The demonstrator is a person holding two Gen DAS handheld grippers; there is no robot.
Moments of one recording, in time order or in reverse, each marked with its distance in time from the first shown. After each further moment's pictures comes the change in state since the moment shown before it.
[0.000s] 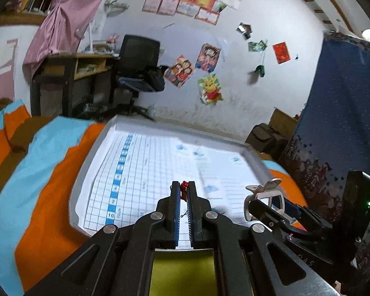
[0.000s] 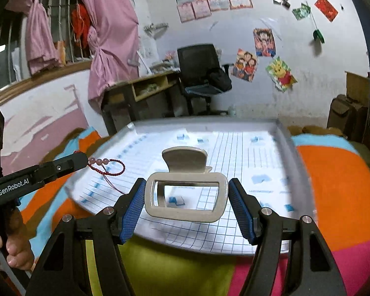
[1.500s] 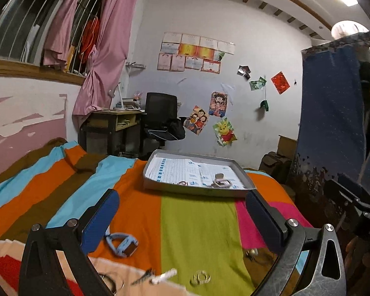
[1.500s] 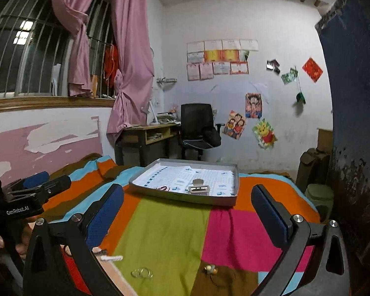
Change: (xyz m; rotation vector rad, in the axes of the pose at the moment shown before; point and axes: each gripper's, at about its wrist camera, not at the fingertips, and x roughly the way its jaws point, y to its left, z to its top) left arm -0.299 -0.063 -0.134 0.103 -0.331 0.173; right arm -0.342 0.054 -0.083 -0.151 -0.349 -0.082
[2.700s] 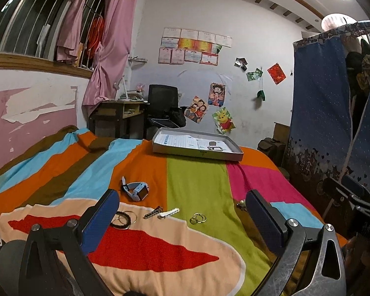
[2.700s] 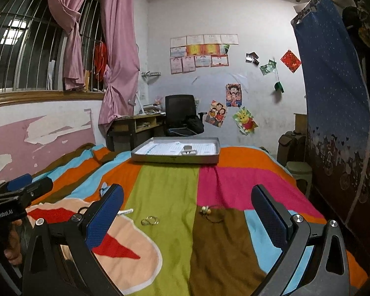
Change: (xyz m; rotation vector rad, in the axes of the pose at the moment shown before) left arm -0.116 -0.001 -0.070 0.010 0.049 0.011; right arm -0.122 0.007 -0.065 0.051 0.048 -0.106
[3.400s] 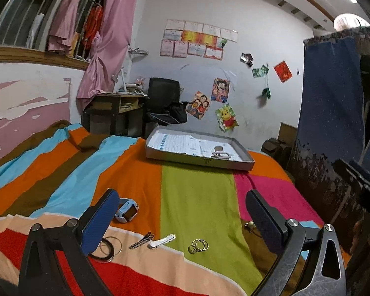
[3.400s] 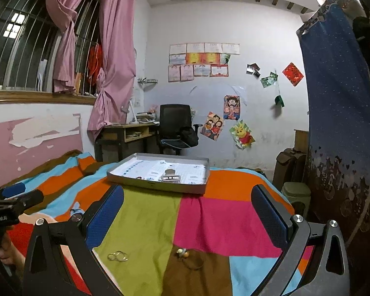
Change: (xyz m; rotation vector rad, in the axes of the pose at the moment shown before) left arm 0.105 -0.005 0.029 -0.021 0.043 0.002; right arm 0.104 -0.031 0.052 -0.057 -0.044 -0.021
